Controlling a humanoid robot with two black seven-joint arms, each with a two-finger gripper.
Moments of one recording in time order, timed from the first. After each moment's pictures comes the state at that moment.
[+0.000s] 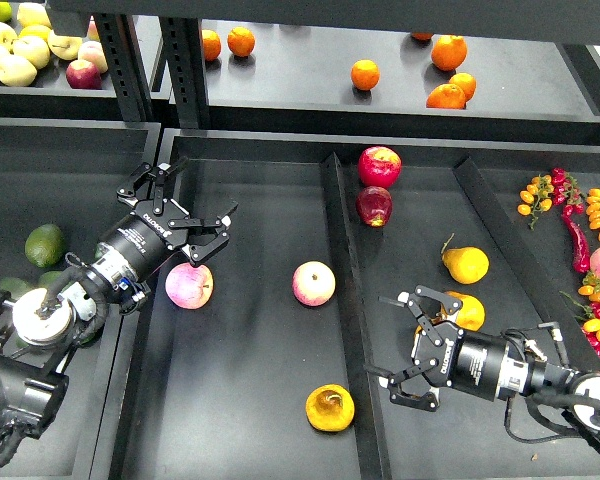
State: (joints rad) left arm -0.30 0.00 -1.37 -1.02 -0.07 -0.37 0.40; right arm 0.24 -0.52 0.79 1.21 0.04 0.58 -0.49
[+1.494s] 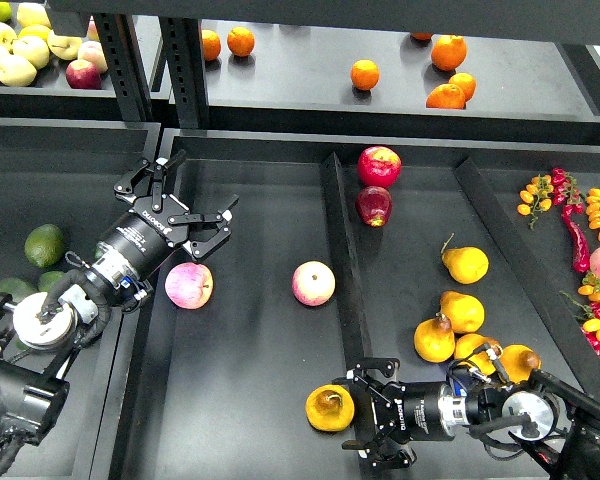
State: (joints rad) left arm -0.26 0.00 -1.35 -1.08 -0.07 -0.38 0.39; right arm 0.37 -0.26 0.56 0.85 -0.17 0.58 -0.49
